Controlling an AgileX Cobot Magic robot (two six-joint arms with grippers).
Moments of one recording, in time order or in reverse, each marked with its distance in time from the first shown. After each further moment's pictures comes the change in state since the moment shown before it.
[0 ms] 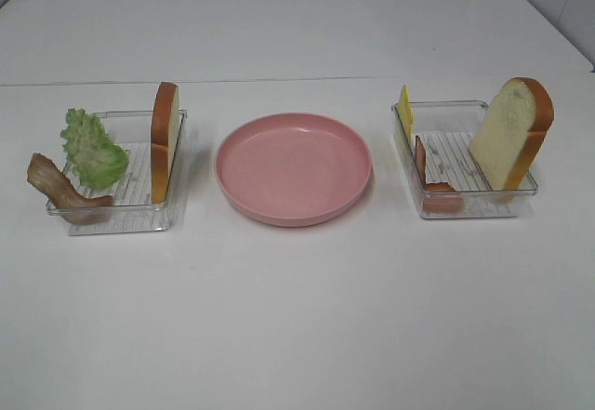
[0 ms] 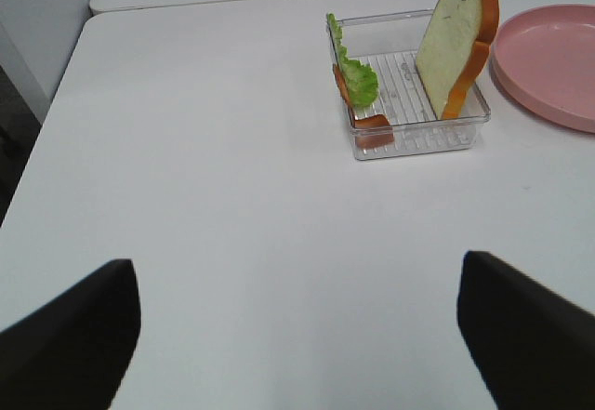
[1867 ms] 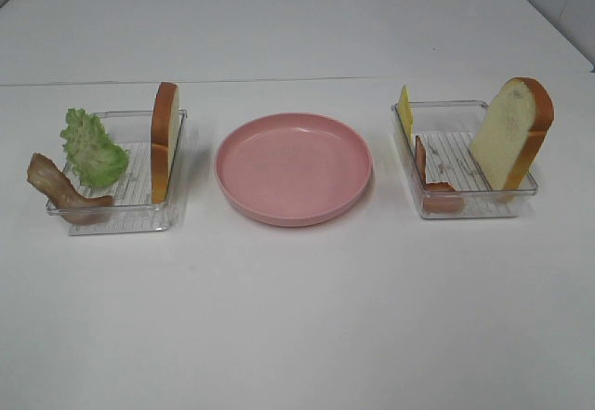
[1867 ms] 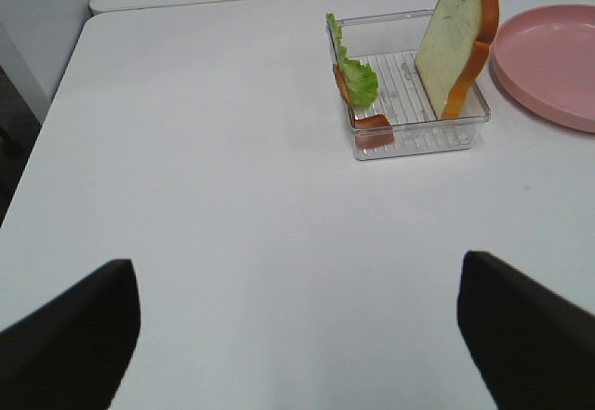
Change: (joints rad) left arm 0.000 0.000 0.000 0.000 0.000 0.000; right arm 0.000 0.000 0.000 0.000 0.000 0.000
